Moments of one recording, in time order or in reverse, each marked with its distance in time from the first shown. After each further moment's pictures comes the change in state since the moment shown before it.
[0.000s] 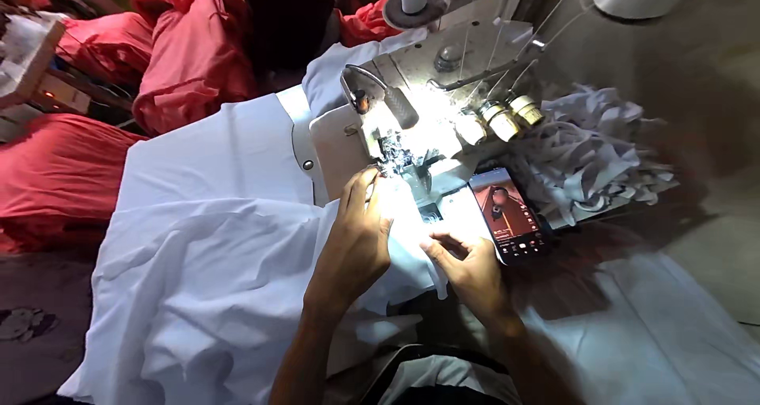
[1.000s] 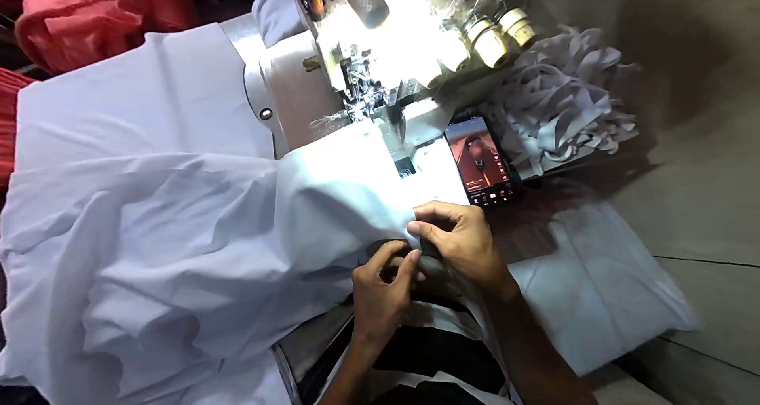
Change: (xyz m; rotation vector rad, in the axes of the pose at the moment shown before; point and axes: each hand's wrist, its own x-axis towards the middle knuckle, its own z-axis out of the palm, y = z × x) left_hand -0.112 0.096 0.089 -1.001 0.167 -0.521; right_hand -0.024 0.004 -0.037 -0.032 -0.214 0.119
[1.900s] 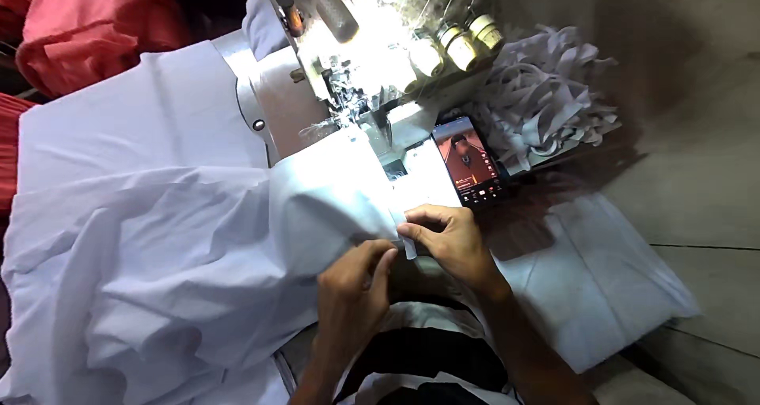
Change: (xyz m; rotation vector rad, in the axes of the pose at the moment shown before) left_hand 0.019 0.031 -0.040 0.626 -0.056 0.348; right_hand -0.004 0.001 0.003 0.003 0.034 -0.012
